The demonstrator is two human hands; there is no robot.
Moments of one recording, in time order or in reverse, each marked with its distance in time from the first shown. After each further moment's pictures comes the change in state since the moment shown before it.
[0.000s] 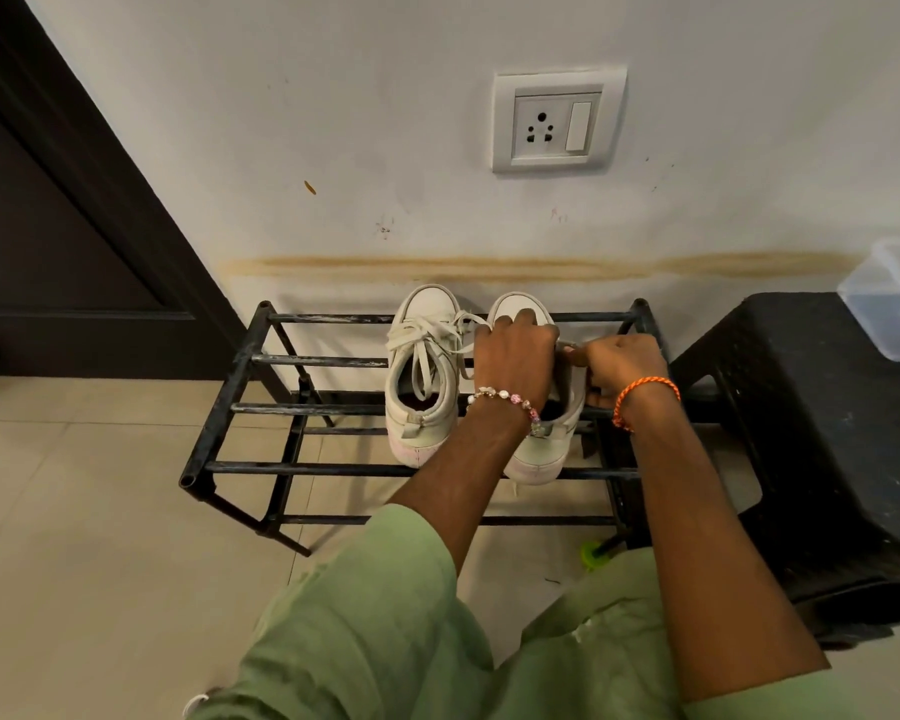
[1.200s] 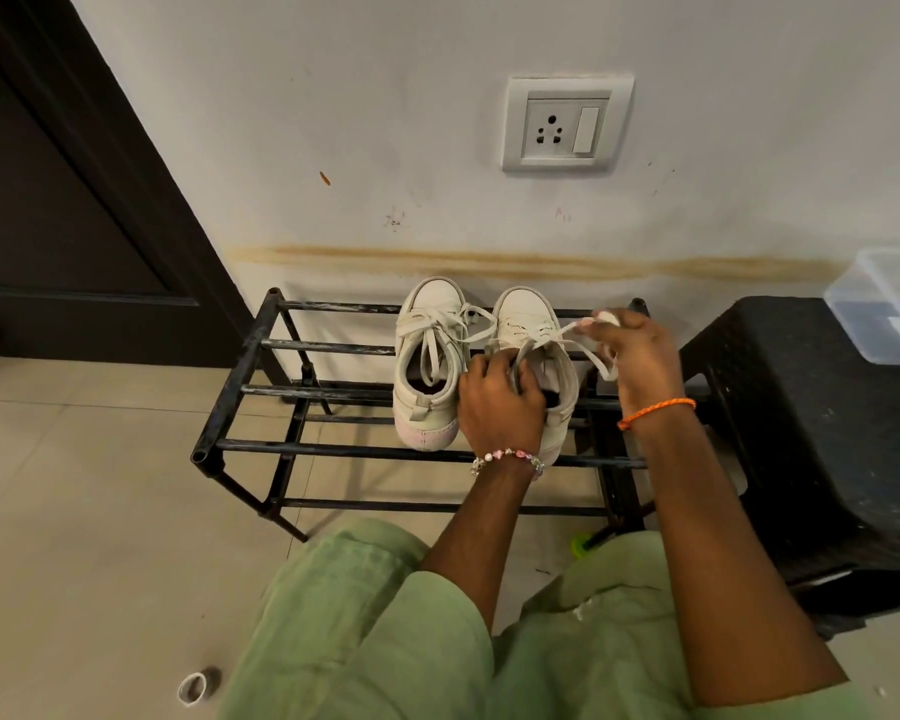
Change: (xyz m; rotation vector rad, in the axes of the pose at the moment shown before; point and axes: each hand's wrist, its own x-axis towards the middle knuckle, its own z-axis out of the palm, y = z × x) left_hand -0.057 0.015 0.026 -0.654 0.475 -0.553; right_hand -0.031 -0.006 -0.008 0.458 -0.048 -0.258
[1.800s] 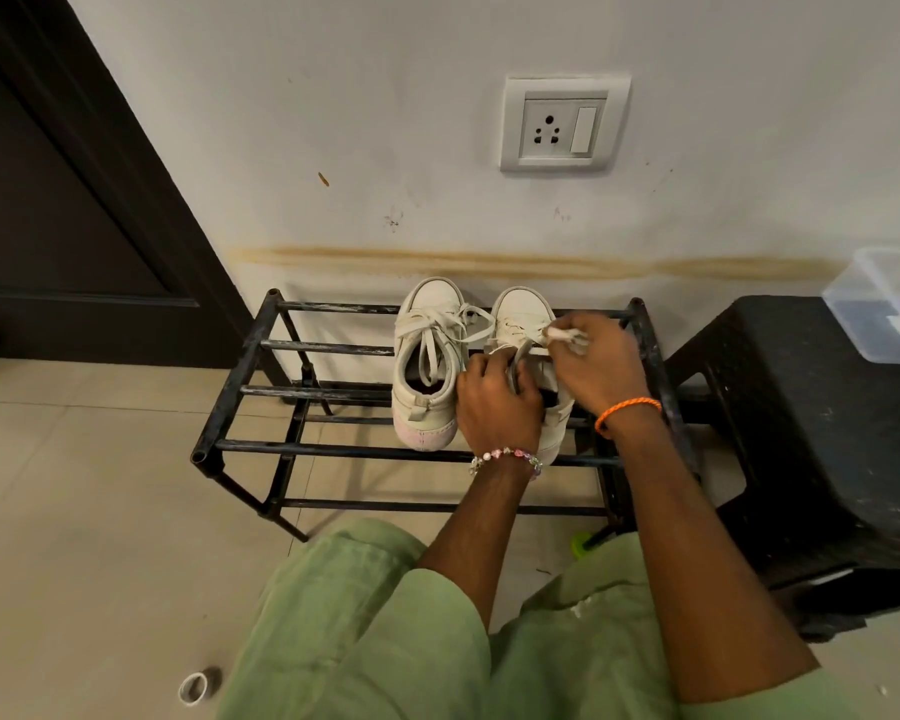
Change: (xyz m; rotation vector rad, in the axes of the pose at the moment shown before) left_hand 0.001 -0.003 0.002 -0.005 0.000 0.037; right_hand -0.005 0.012 0.013 -0.793 -0.068 -0.341
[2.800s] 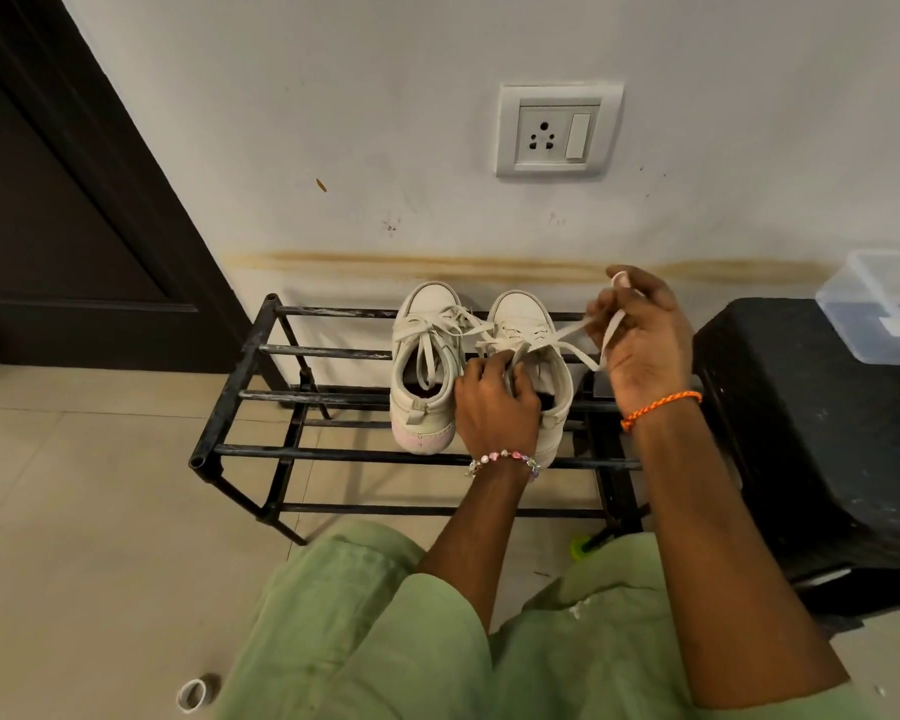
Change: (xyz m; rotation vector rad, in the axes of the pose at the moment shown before) left_hand -0.001 0.000 0.000 -0.004 -0.006 -0.030; right_hand 0.009 -0.012 -0.027 1.328 0.214 0.281
